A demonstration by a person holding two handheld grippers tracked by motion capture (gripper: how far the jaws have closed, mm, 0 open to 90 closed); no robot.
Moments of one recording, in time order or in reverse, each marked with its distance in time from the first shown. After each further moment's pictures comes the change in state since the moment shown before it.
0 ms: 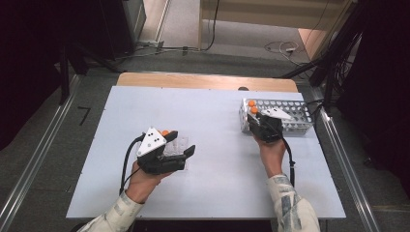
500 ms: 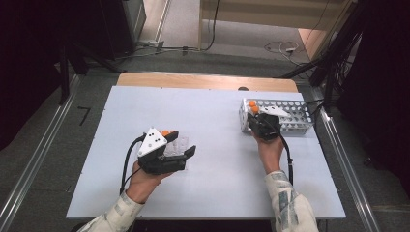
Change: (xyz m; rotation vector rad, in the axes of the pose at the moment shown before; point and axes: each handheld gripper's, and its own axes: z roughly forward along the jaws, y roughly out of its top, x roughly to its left) left arm -0.001 -0.001 0.001 0.007 -0.004 0.003; right arm 0.000 0.001 0.011 0.017 -0.014 0.003
